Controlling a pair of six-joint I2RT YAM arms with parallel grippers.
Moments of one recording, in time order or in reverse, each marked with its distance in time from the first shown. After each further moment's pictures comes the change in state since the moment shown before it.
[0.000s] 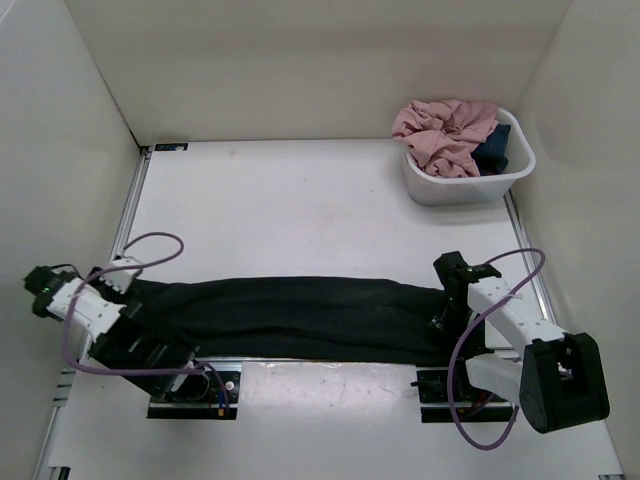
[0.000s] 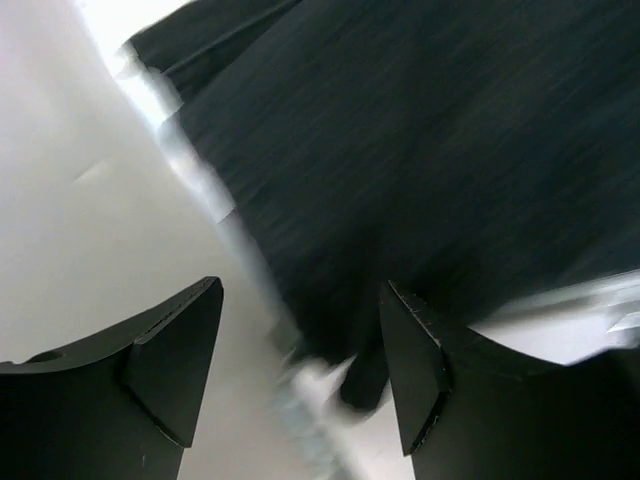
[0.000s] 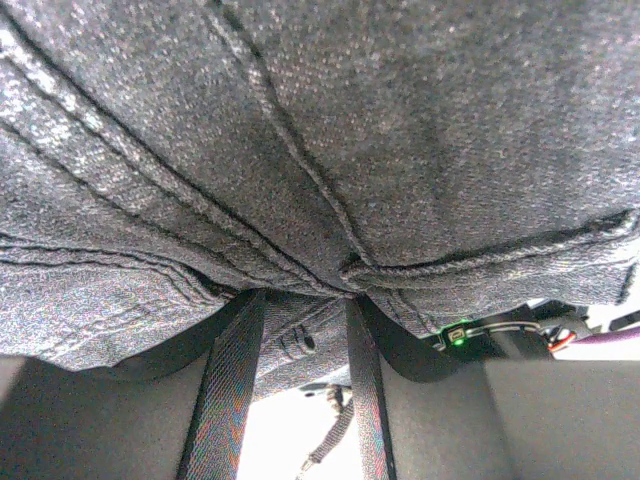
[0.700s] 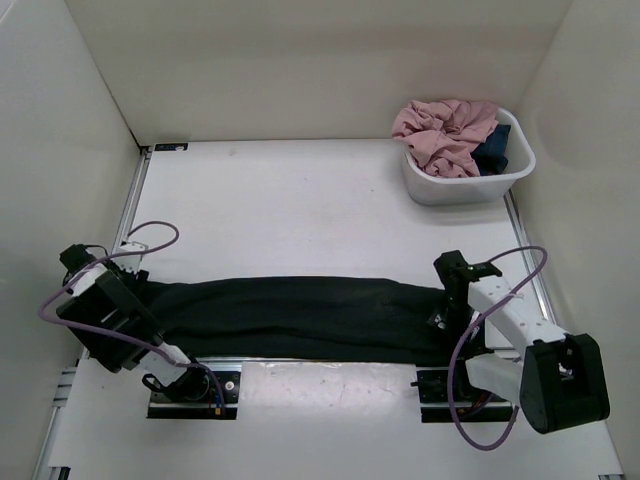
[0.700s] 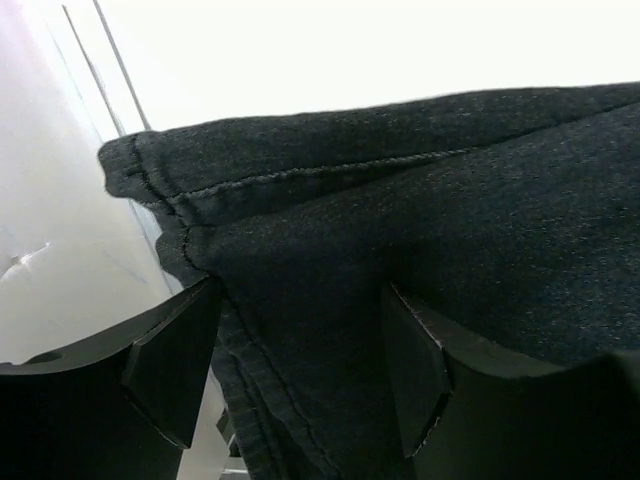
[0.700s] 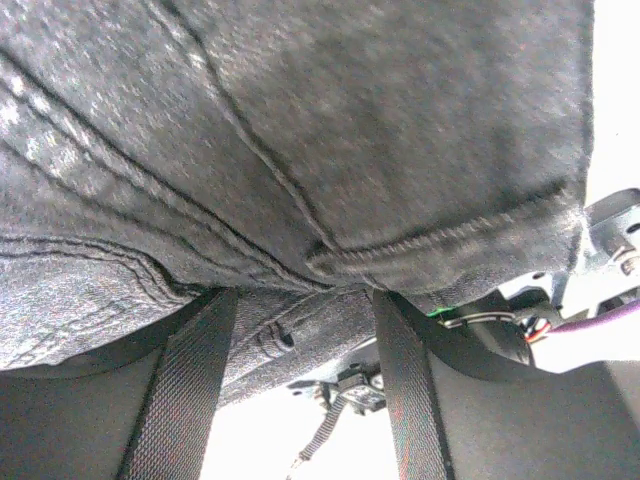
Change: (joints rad) left arm -0.274 0.225 -0.133 0.455 -0.181 -0.531; right arm -0.001 0.008 0.020 -0.038 0.036 -0.002
